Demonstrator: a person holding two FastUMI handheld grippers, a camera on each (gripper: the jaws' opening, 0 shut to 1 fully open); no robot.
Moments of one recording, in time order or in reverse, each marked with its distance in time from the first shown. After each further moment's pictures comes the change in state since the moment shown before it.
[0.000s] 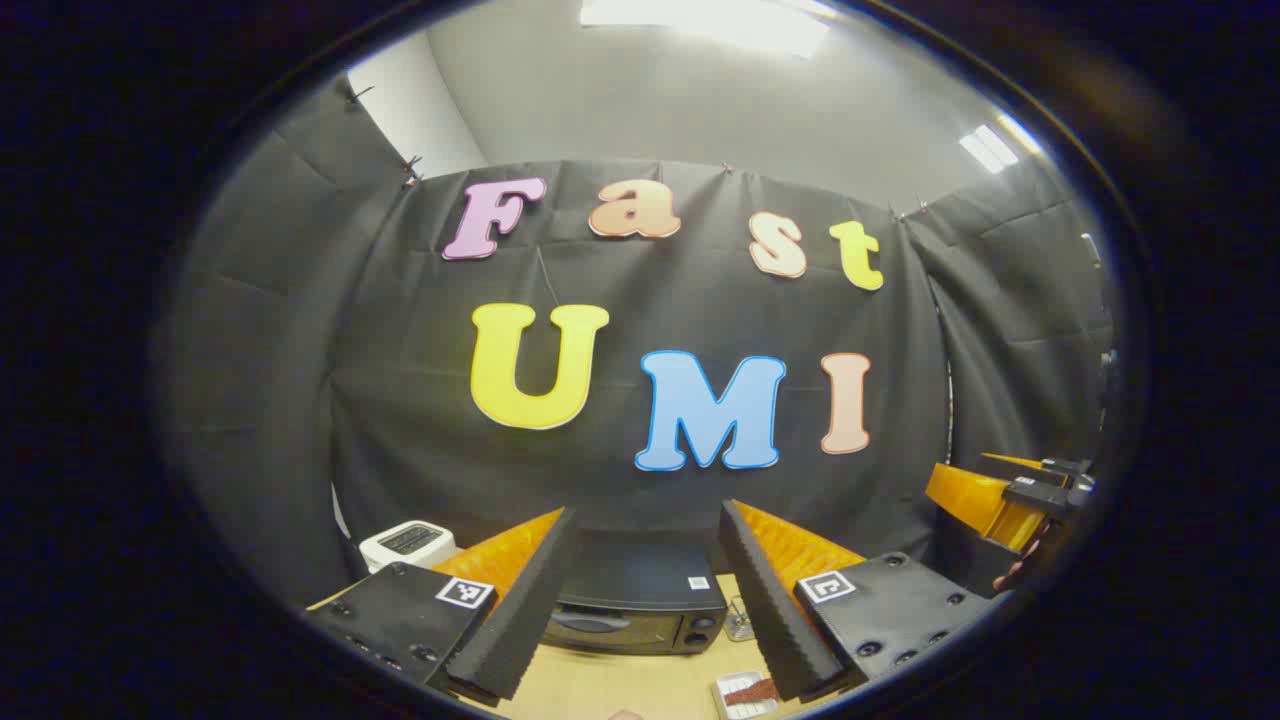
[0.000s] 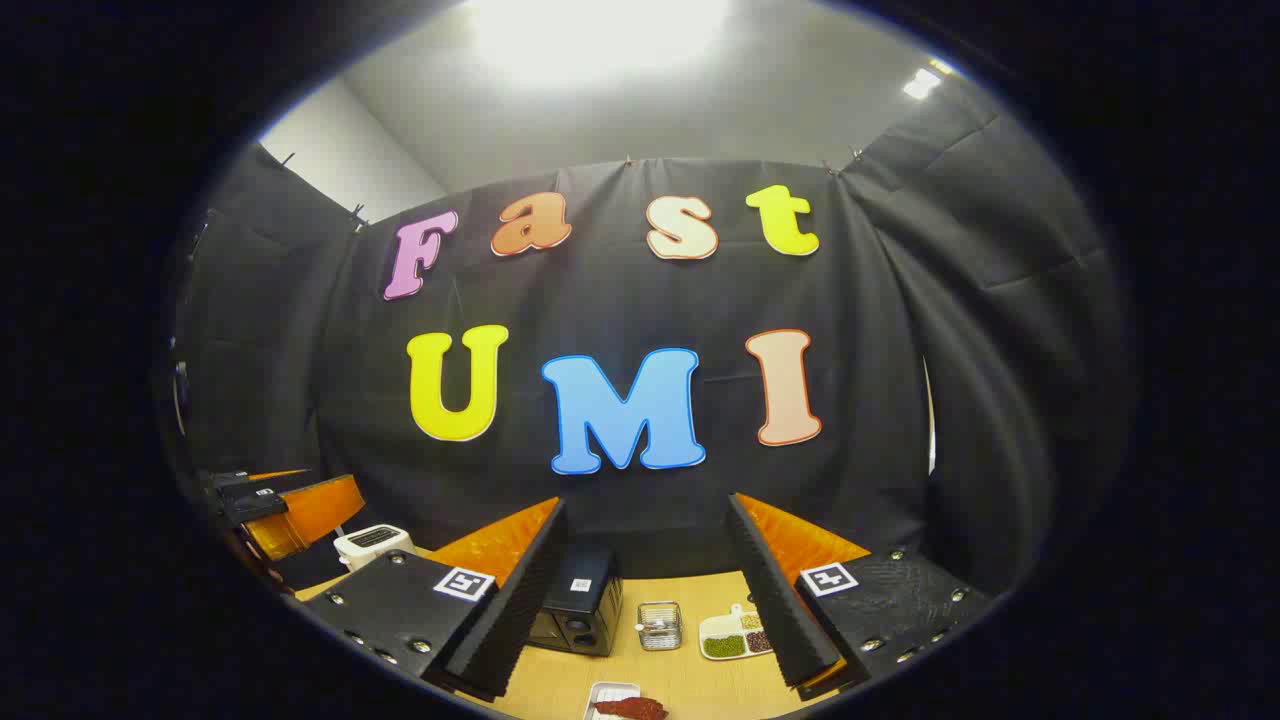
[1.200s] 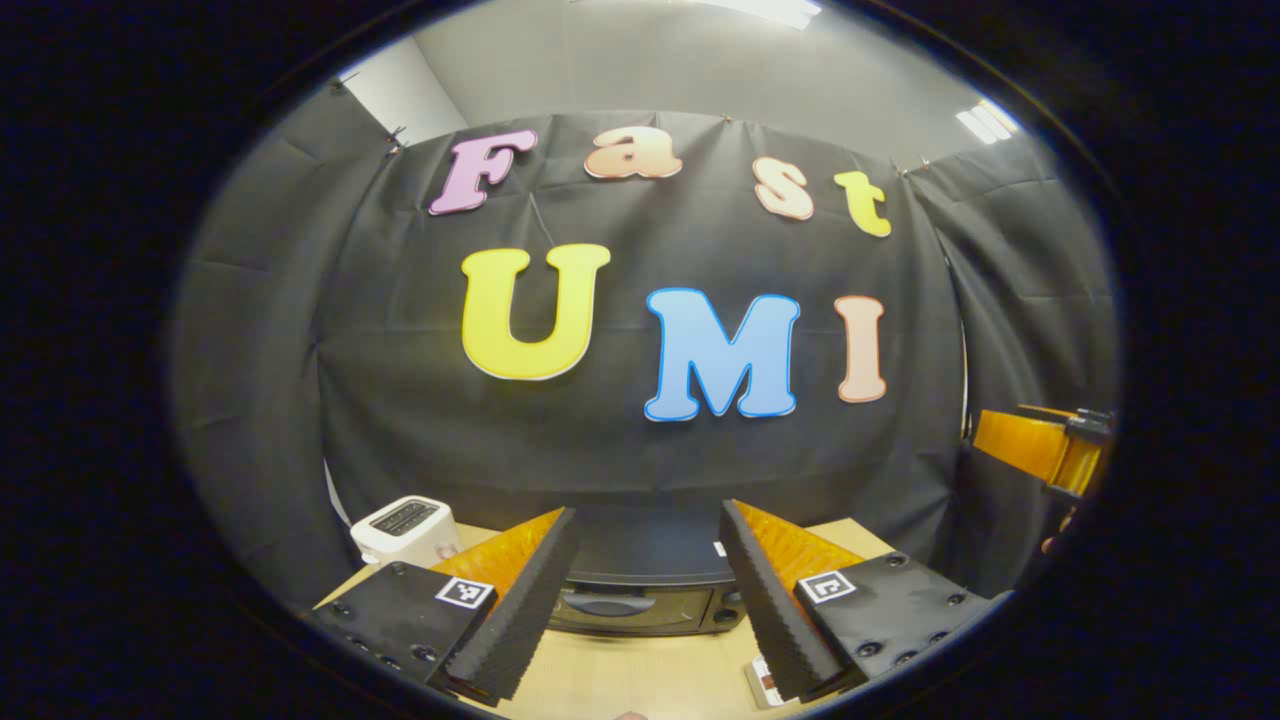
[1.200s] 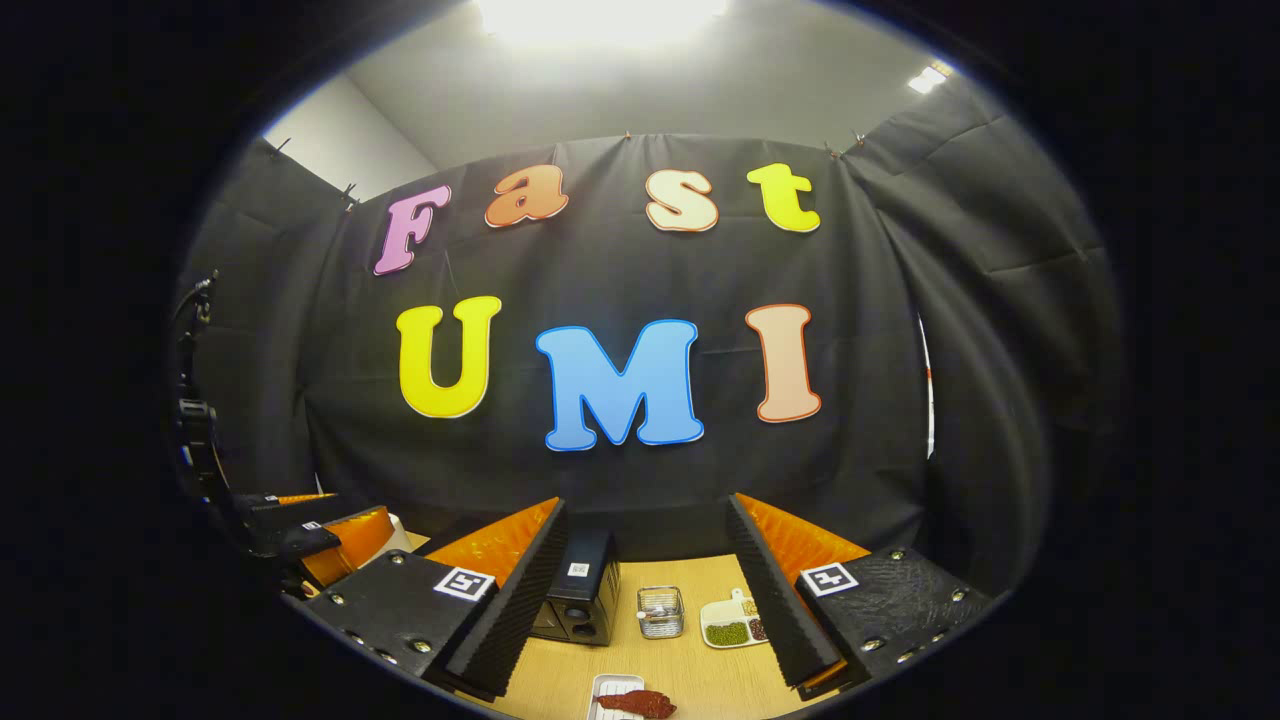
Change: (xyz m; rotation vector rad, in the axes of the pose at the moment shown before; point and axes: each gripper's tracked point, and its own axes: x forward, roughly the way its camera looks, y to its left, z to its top) left arm 0.057 0.027 -0.085 0.034 0.153 -0.016; right arm 0.016 0.009 -0.026 -0.009 0.059 -0.041
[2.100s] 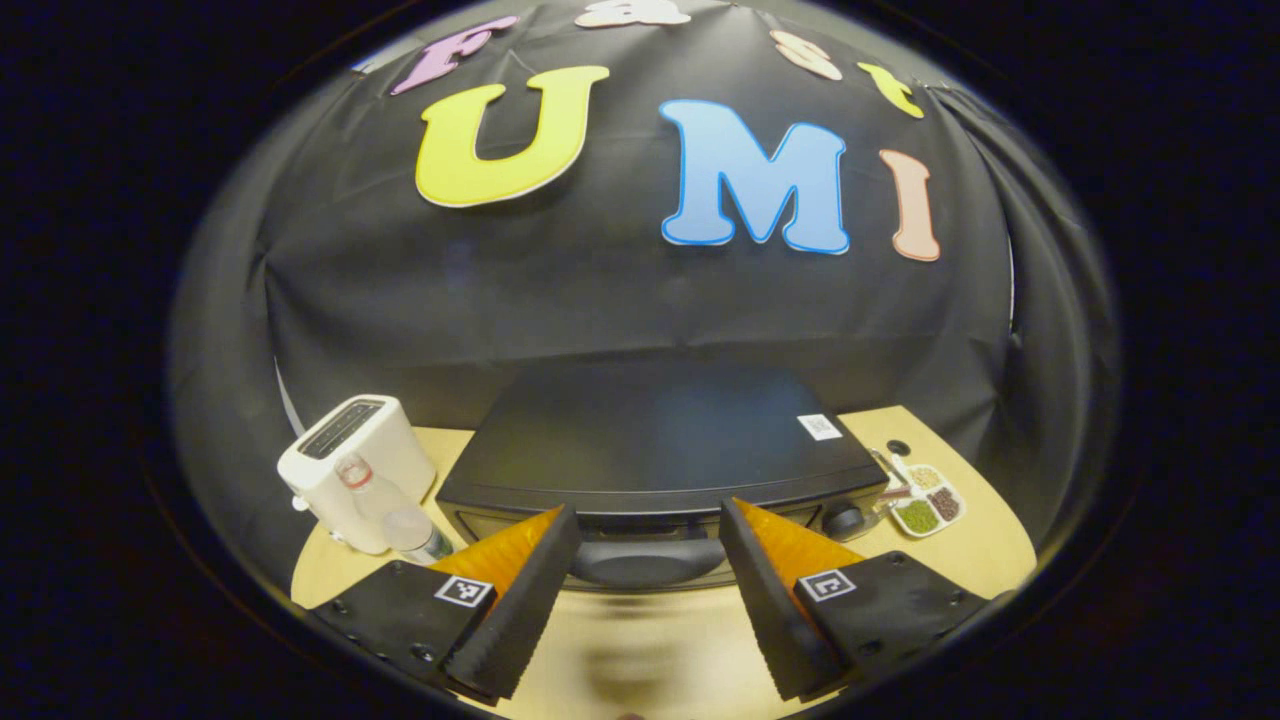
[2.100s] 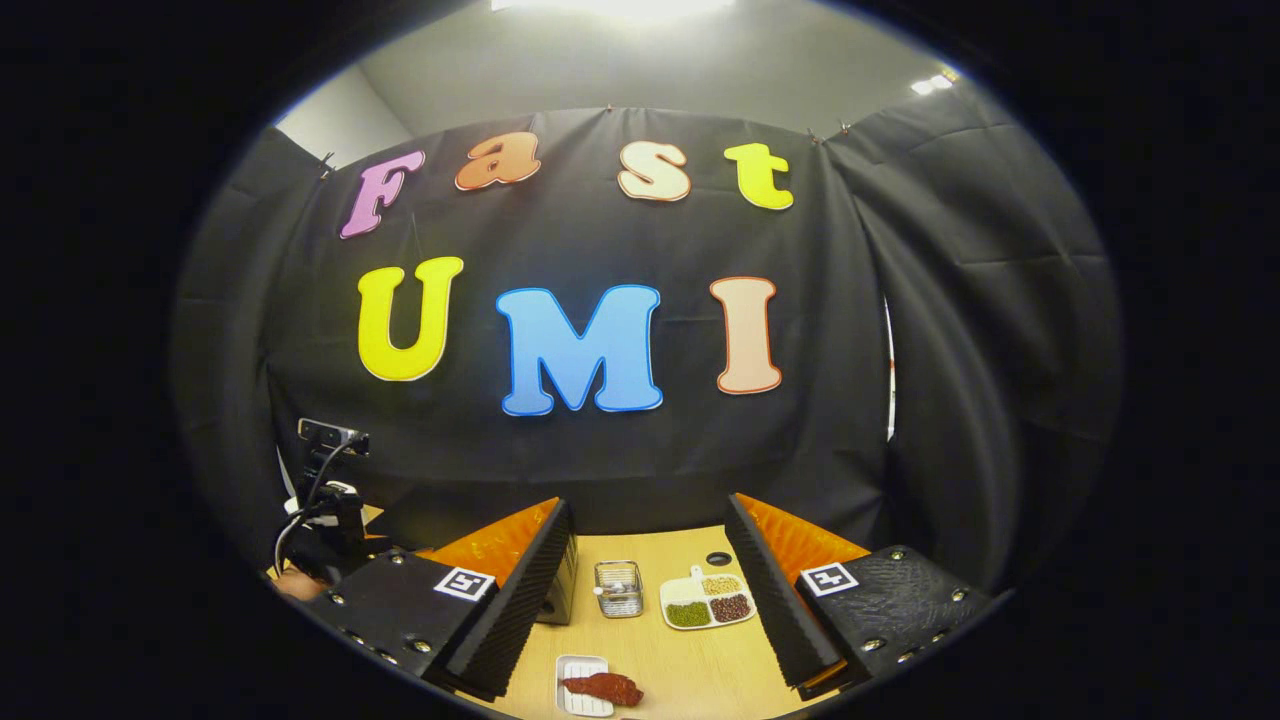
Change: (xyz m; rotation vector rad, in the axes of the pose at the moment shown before) left arm 0.146 0.038 -0.187 0.028 0.374 -0.006; right arm -0.002 -0.028 -0.028 -0.044 0.086 -0.122
